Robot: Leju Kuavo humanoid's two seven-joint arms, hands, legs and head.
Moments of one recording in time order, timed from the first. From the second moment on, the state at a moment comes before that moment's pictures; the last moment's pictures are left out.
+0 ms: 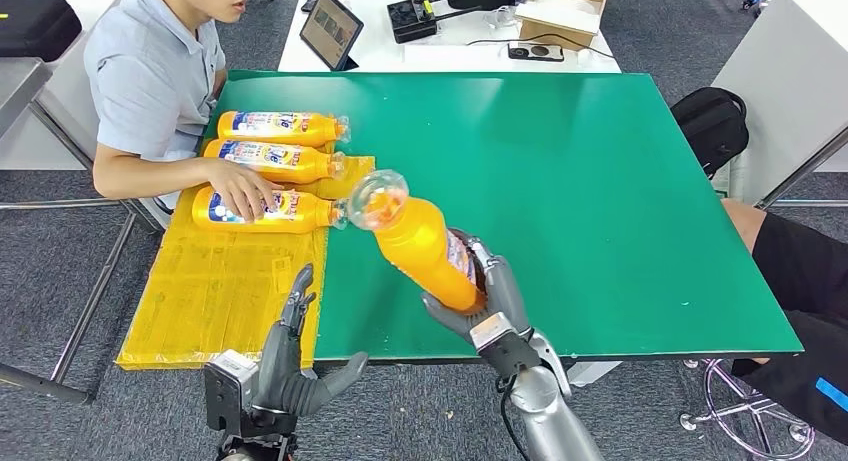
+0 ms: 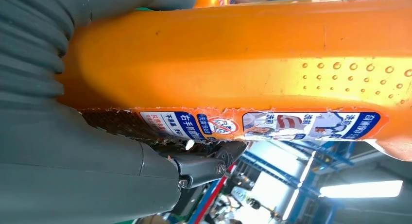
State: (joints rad) left arm 0.16 -0.14 -0.45 -1.61 -0.08 0.15 -0.46; right arm -0.14 0.15 0.24 -1.30 0.30 -0.13 -0.61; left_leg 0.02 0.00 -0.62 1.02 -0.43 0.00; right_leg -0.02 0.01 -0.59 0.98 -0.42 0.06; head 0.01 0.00
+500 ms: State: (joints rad) left arm 0.15 -0.14 -0.48 -1.64 -0.08 0.16 -0.47; right arm -0.15 0.19 0.39 -1.25 0.39 -0.17 -0.60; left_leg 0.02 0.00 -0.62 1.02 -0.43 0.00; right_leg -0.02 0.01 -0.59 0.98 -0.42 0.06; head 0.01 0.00
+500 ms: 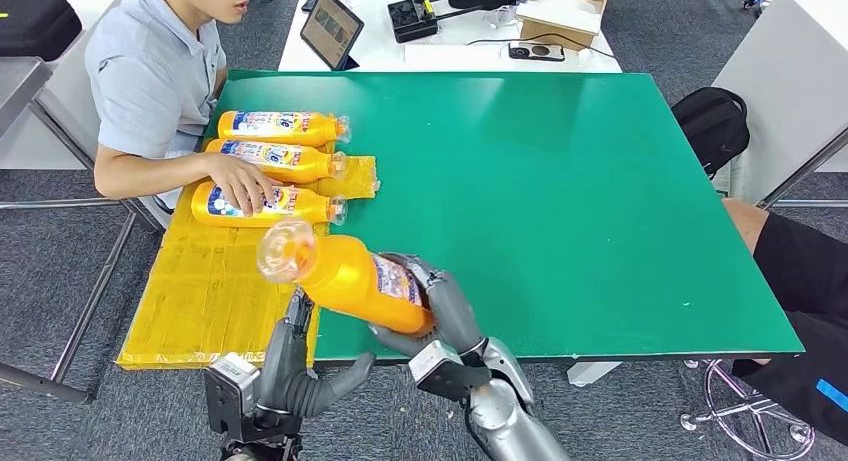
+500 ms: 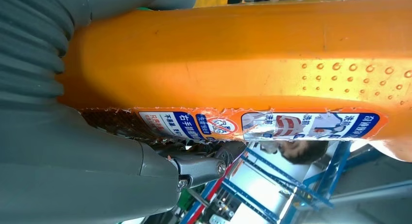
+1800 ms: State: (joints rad) left arm 0.12 -0.12 -0.48 -1.64 0.11 0.00 -0.40; right arm -0.26 0.24 0.60 -0.96 0.41 -0.26 -0.66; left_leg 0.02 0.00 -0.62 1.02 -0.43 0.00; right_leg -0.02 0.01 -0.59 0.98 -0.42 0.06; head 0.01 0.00
